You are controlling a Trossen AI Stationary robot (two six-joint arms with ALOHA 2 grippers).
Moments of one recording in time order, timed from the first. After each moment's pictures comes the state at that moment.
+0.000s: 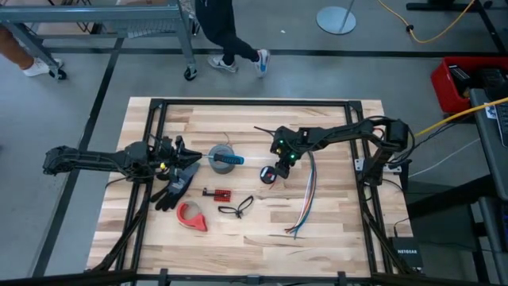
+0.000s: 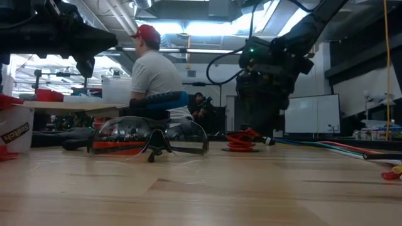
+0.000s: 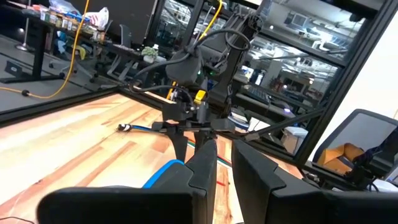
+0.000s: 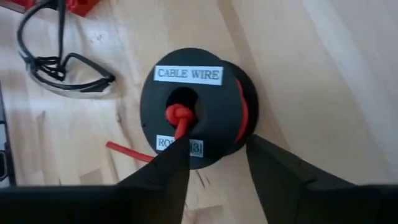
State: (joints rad) left arm 0.03 0.33 0.03 0.38 -0.11 -0.36; right arm -0.26 1.73 0.89 -0.23 -0.48 0.31
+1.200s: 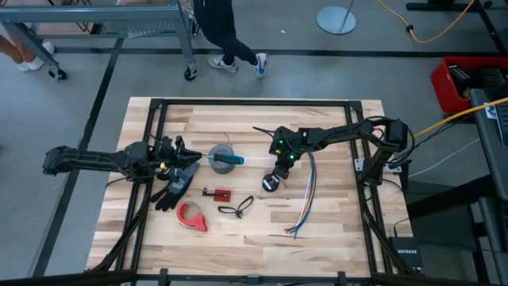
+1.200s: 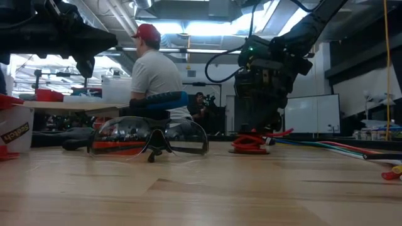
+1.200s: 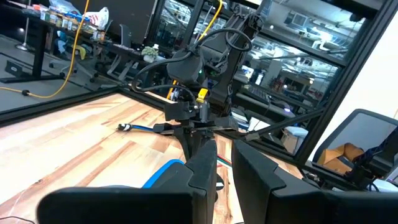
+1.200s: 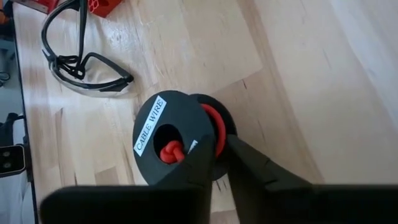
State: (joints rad) left arm 0.03 0.33 0.03 0.38 -0.11 -0.36; right arm -0.26 1.73 0.89 -0.20 -0.53 0.31
